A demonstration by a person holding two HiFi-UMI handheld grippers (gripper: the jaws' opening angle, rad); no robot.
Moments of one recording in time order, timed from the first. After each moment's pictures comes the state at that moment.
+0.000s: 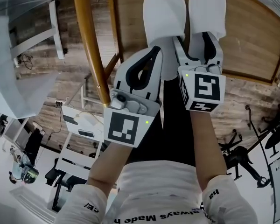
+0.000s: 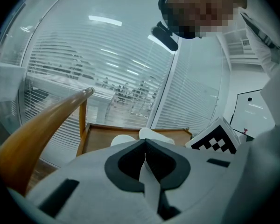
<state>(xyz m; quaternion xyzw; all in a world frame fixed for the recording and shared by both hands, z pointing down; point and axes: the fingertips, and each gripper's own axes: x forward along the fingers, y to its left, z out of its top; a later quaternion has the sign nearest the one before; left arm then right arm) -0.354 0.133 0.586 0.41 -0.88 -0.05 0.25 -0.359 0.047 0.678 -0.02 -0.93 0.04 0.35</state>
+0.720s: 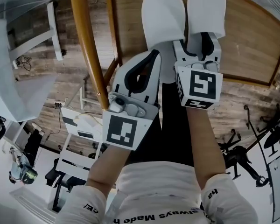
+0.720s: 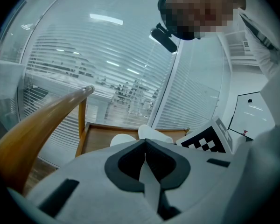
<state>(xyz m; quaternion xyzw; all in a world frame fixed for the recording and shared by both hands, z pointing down) -0.360 0.132 0.589 0.41 -0.87 -0.06 0.25 -0.387 0.040 0.675 -0.01 -0.95 0.02 0.32</state>
